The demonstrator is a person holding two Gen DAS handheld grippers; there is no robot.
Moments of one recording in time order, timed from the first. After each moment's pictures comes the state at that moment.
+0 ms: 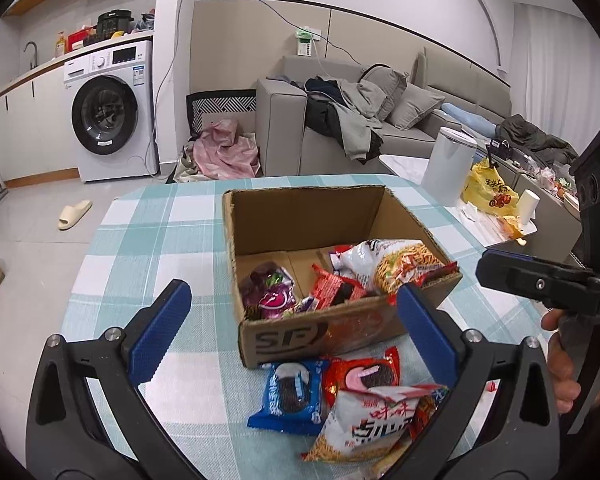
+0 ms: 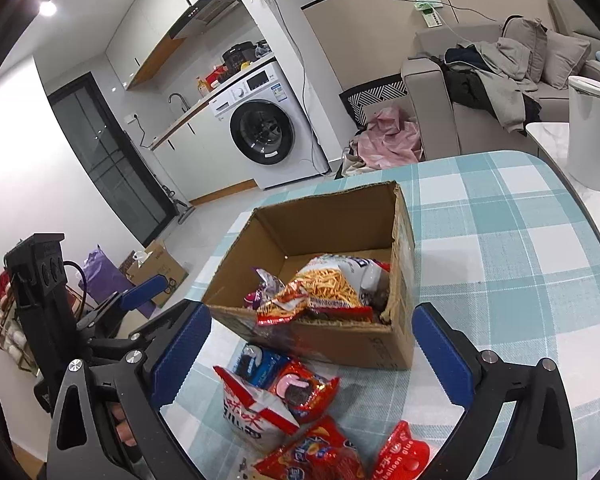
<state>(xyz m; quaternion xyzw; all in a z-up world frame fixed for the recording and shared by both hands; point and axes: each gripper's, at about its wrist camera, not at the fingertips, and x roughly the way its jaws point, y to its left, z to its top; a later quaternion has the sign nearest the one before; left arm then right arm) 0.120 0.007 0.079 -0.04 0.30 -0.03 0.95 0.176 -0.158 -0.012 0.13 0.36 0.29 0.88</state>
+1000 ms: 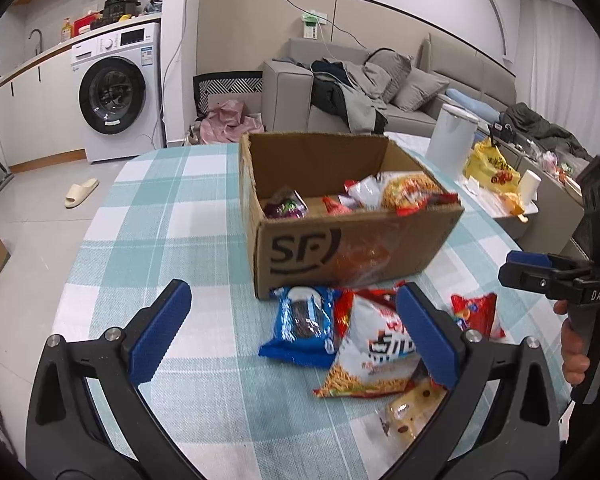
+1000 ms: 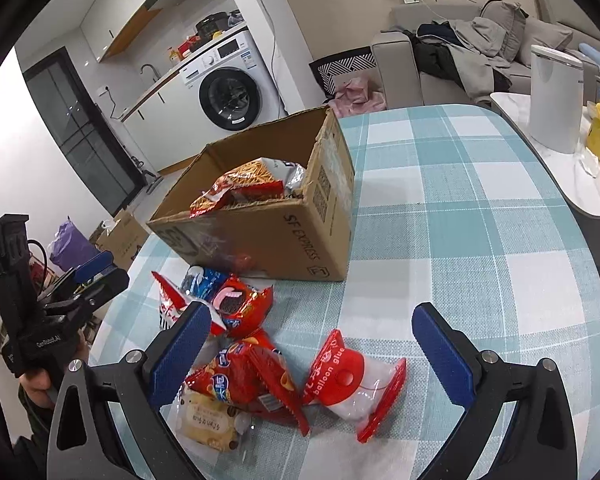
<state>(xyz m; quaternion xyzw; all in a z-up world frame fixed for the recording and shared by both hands) 0.069 0.011 0.041 -0.04 0.33 -0.02 0.94 0.132 -0.197 -0.059 0.09 0.41 0.25 0.87</state>
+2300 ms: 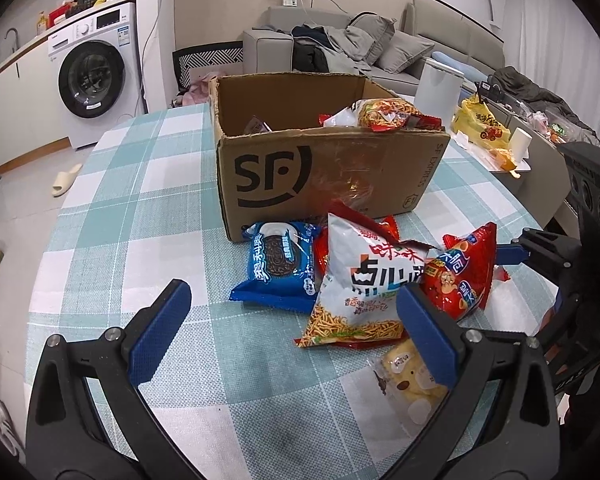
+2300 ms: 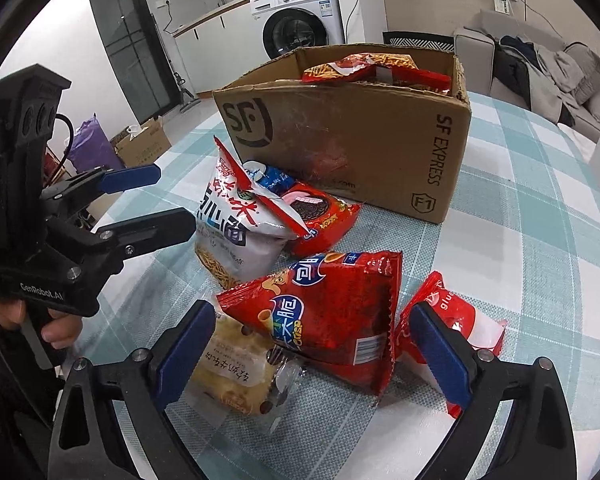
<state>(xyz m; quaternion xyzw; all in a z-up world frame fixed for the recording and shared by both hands) 0.061 -0.008 -0.001 -0.02 0.38 -0.05 0.92 0.090 -0.120 -0.102 -0.06 0.43 0.33 0.84</state>
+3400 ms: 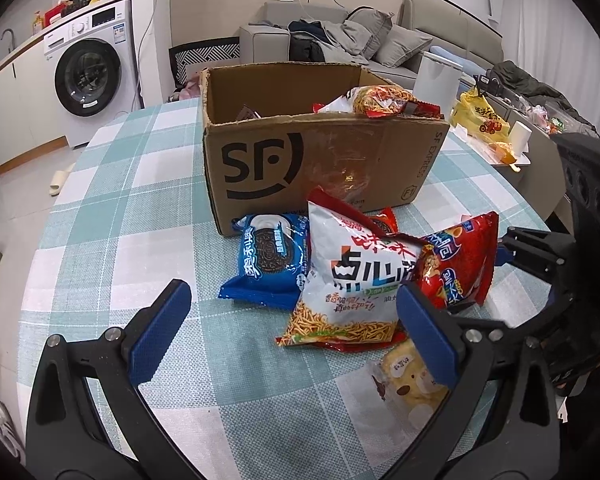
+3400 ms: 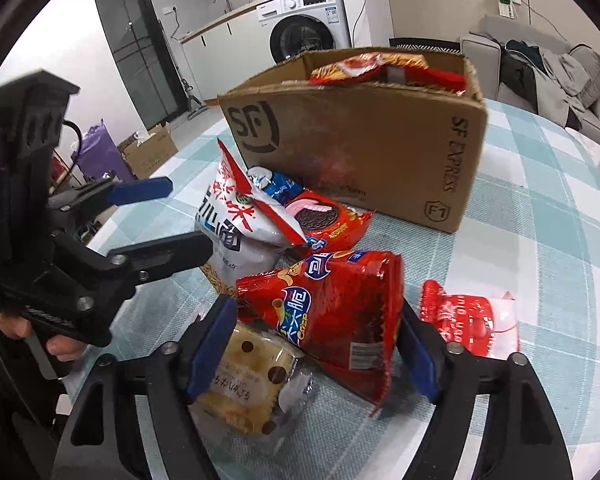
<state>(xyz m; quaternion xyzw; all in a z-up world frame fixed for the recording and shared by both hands) 0.066 -0.018 -0.014 -0.01 0.39 -0.05 0.92 0.093 -0.111 -0.109 -0.05 0.42 0.34 0.84</state>
